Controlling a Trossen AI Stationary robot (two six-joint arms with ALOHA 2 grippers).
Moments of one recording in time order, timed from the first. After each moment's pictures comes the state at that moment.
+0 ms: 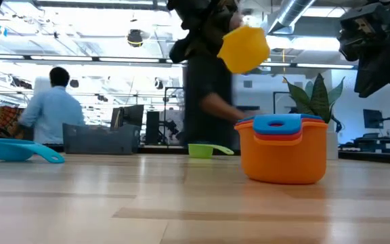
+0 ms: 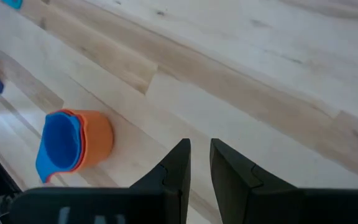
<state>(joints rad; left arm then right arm) -0.05 1.84 1.60 -0.51 -0.13 -0.64 0.25 0.76 0.63 -0.87 0.19 1.36</state>
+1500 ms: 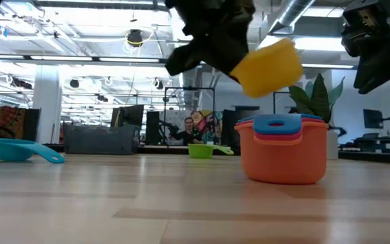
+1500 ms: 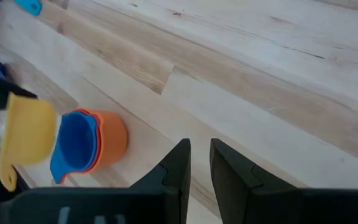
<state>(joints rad) -0.25 1.99 1.60 -0.45 -0.27 -0.81 0.37 0.79 0.63 -0.82 0.29 1.46</state>
